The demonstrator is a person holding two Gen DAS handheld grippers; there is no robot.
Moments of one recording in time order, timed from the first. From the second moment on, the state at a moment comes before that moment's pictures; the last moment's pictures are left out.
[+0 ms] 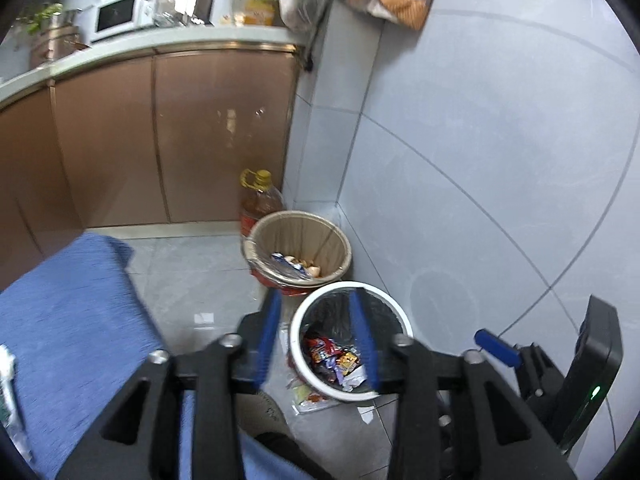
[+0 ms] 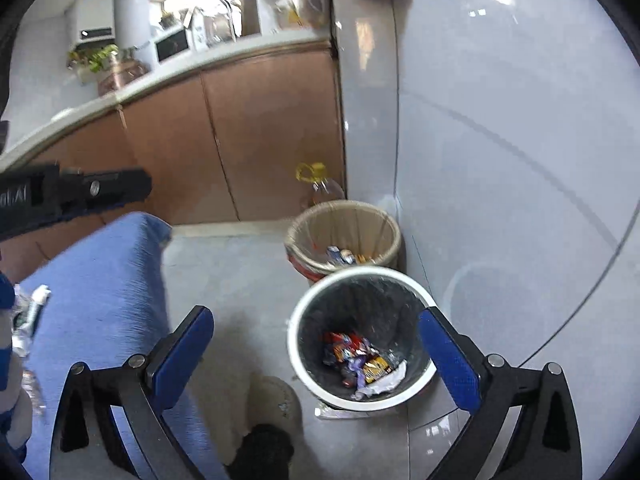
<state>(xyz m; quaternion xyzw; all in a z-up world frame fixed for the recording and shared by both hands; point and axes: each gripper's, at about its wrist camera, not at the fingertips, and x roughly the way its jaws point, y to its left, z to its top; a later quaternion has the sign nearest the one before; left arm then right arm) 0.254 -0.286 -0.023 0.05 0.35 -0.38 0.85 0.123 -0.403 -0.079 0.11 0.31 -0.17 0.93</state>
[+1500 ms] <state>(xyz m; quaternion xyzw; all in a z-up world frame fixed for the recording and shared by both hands) 0.069 0.129 0.052 -0.03 0.23 -0.11 0.97 0.009 -0.206 0.063 0.04 0.15 0.09 0.98</state>
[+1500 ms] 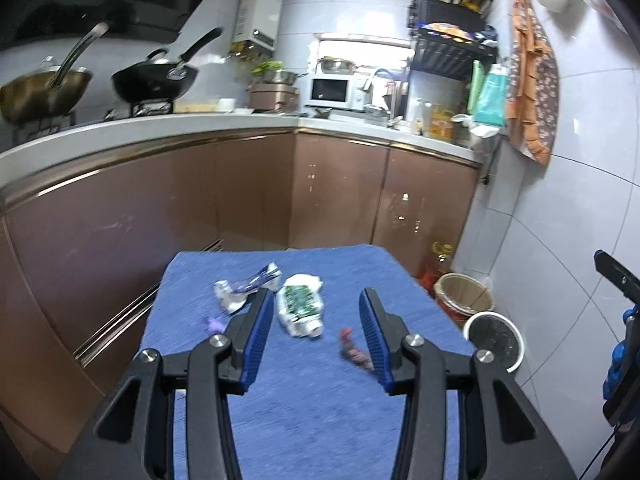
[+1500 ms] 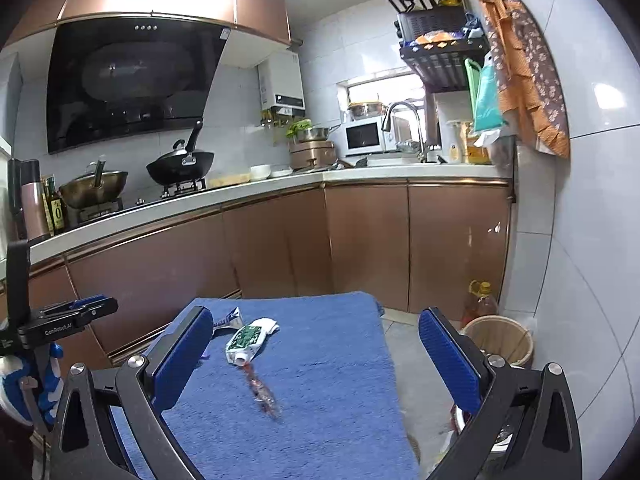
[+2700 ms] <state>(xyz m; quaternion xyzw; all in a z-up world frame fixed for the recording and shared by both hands) 0.204 0.237 -0.146 -0.03 0.41 -0.08 0.91 0.197 -0.120 -0.106 0.03 0.42 0.19 0.89</state>
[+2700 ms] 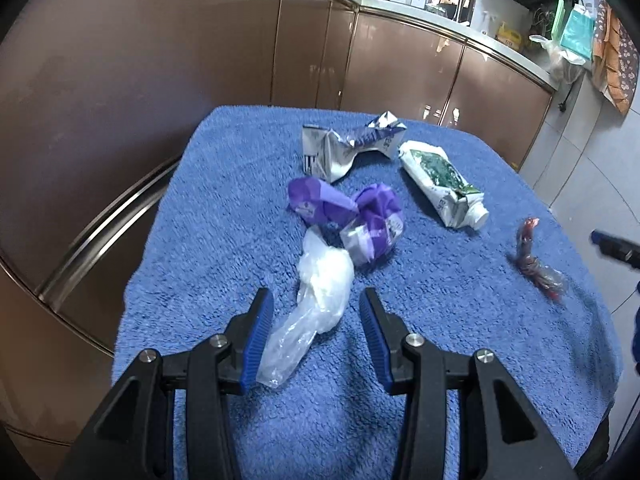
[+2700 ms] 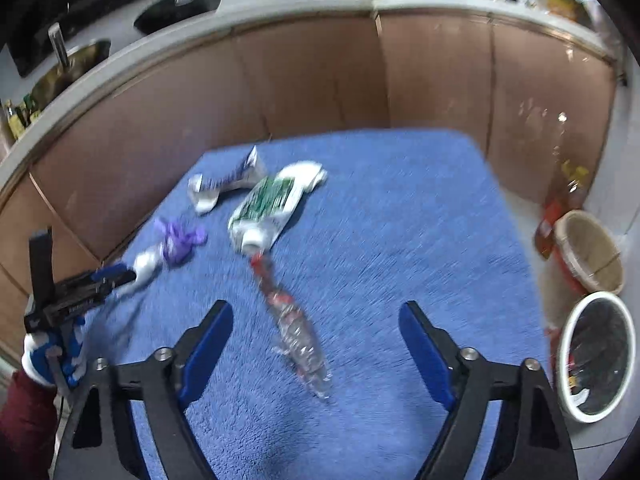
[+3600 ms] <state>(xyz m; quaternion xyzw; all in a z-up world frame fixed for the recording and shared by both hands) 0.183 0.215 -0.143 -0.06 0.41 -0.07 0.91 0.191 -0.119 -0.142 0.03 0.45 0.23 0.86</state>
